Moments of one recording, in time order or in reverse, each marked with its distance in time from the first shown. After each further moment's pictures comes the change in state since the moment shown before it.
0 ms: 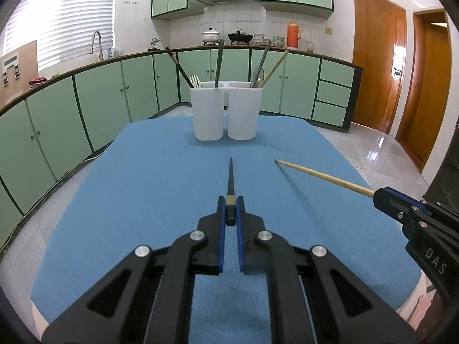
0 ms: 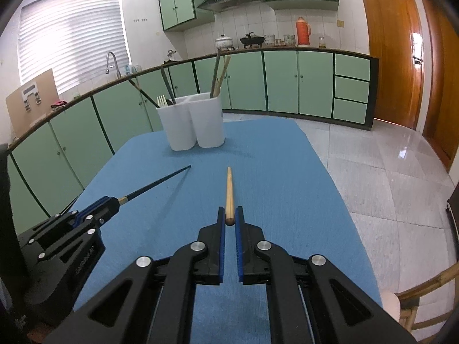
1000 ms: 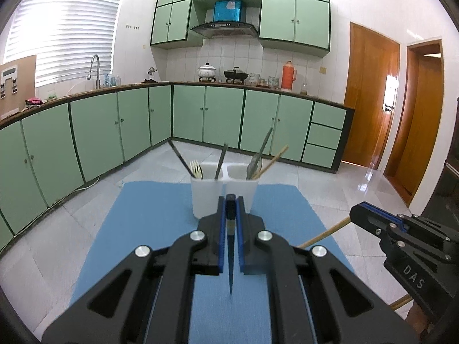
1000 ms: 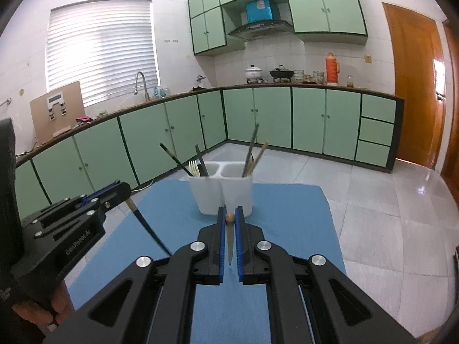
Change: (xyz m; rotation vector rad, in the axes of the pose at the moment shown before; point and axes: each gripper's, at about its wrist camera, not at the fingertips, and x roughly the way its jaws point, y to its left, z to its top) left arm -0.031 0.027 0.123 -0.043 -0.169 -0.074; right arm -0.021 0.028 0.118 -0.108 -0.140 0.116
